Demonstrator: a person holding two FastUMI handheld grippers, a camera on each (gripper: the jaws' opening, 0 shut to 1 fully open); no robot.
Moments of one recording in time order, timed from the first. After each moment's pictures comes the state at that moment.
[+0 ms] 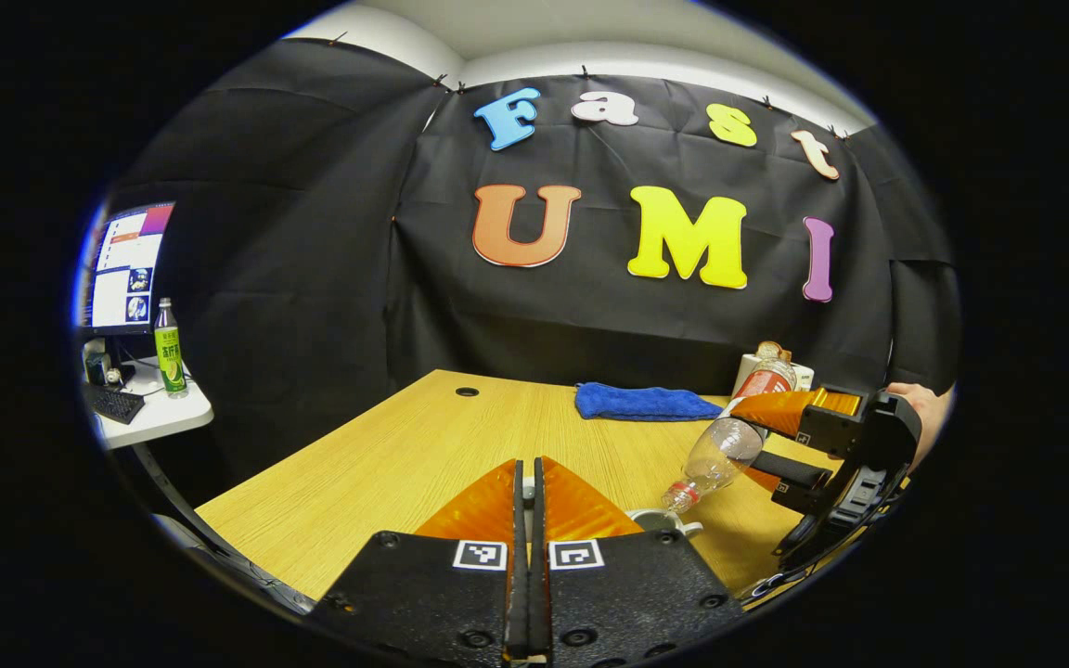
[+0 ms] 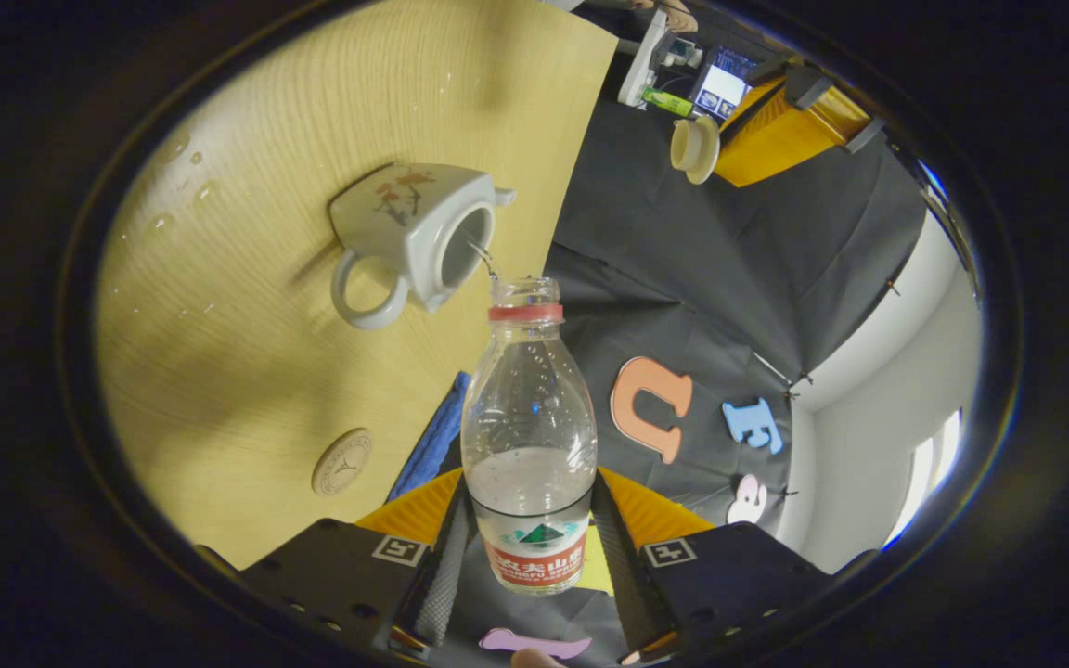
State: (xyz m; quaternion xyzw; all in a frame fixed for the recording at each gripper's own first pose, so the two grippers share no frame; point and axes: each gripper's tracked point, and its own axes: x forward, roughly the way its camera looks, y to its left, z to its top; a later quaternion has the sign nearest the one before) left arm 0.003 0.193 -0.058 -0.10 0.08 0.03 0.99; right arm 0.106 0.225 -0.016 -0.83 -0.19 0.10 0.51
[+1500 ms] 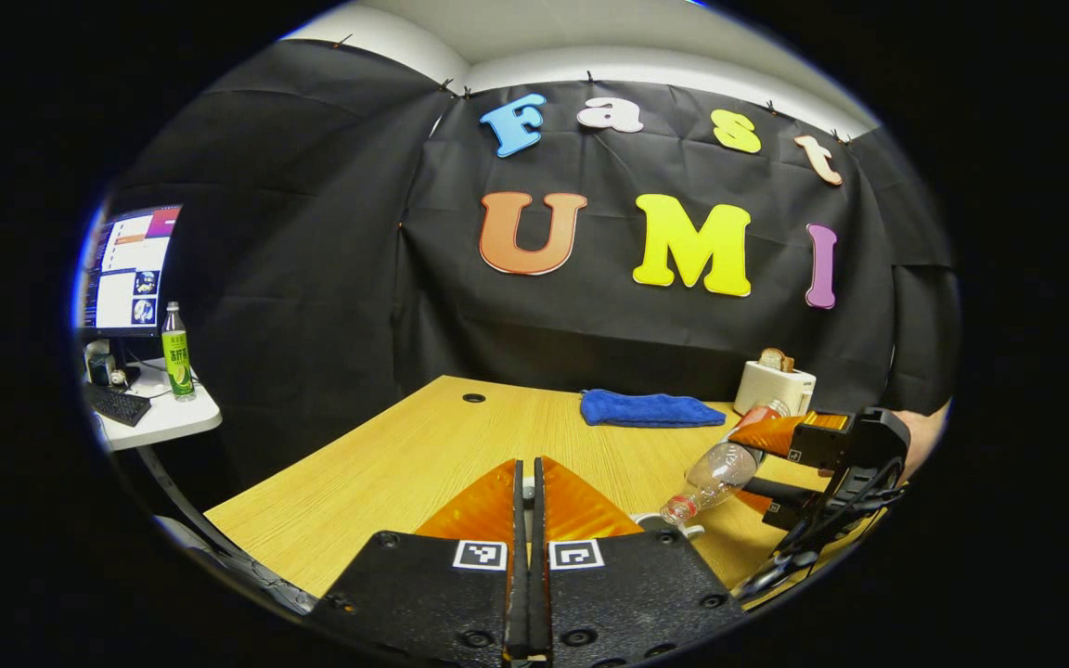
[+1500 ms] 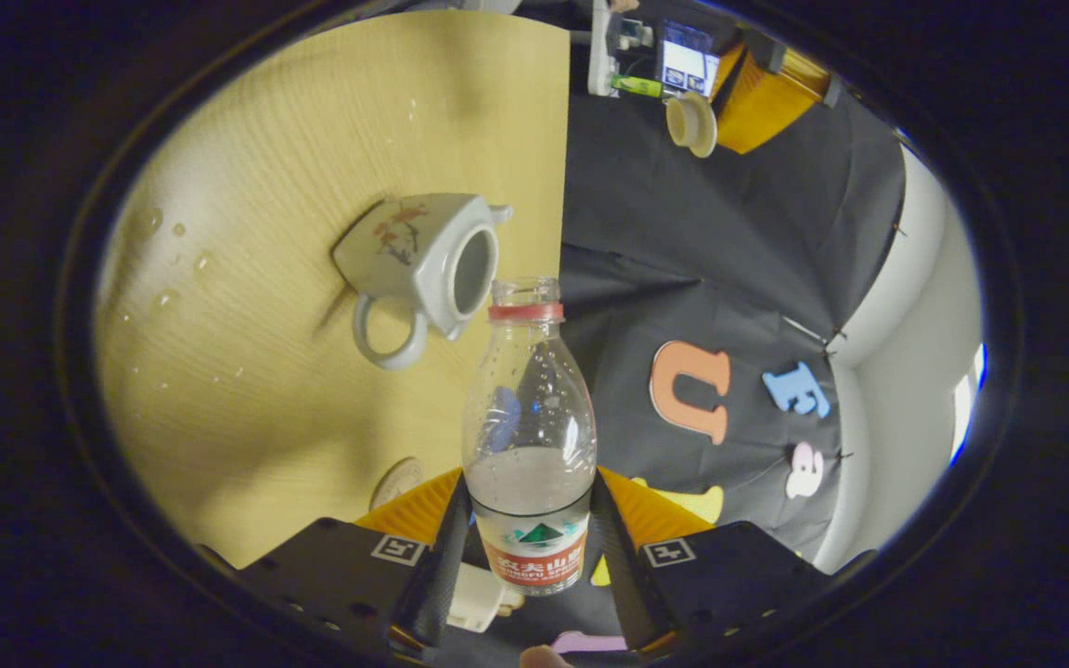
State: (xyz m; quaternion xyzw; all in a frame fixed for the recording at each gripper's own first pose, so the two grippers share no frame) left arm -0.006 0.200 -0.045 -0.10 0.06 0.04 0.99; right arm 0.112 0.215 -0.049 -0.77 -0.11 0.16 0.61
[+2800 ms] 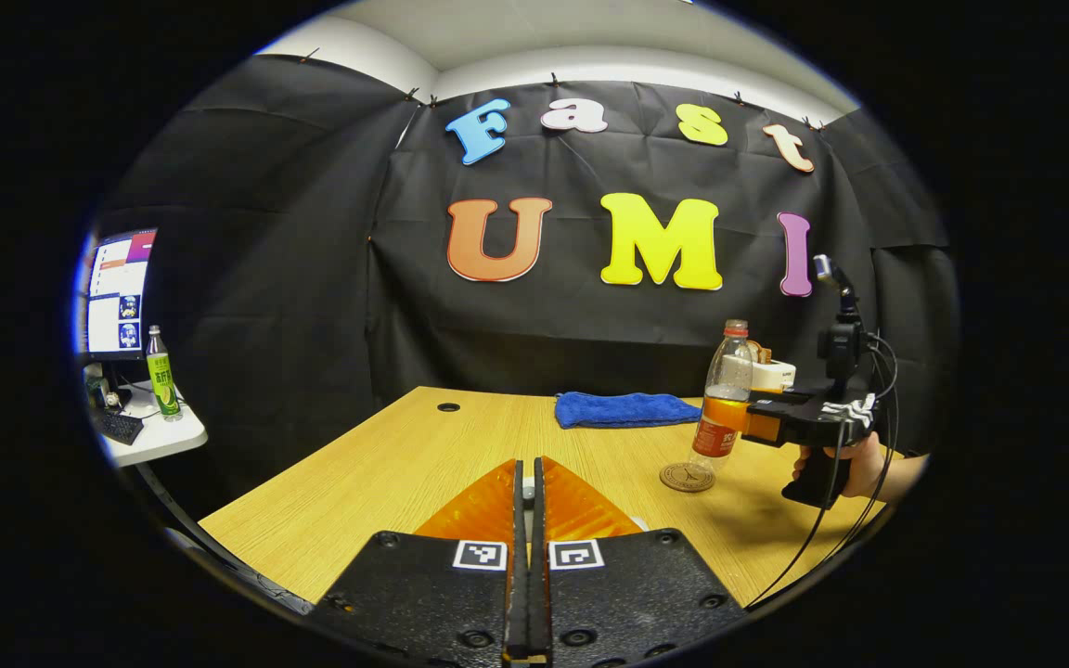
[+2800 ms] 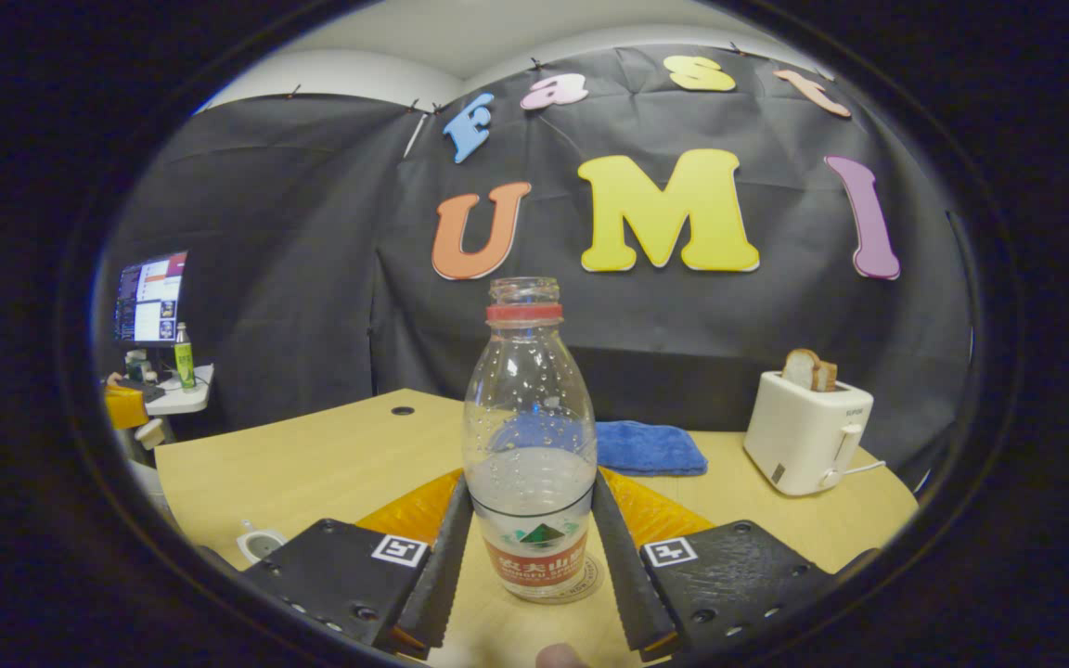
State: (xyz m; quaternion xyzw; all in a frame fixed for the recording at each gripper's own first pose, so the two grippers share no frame) left arm 0.000 0.163 -0.038 -0.07 0.06 0.01 1.00; right arm 0.202 0.161 -0.028 -0.01 0.08 0.20 0.98
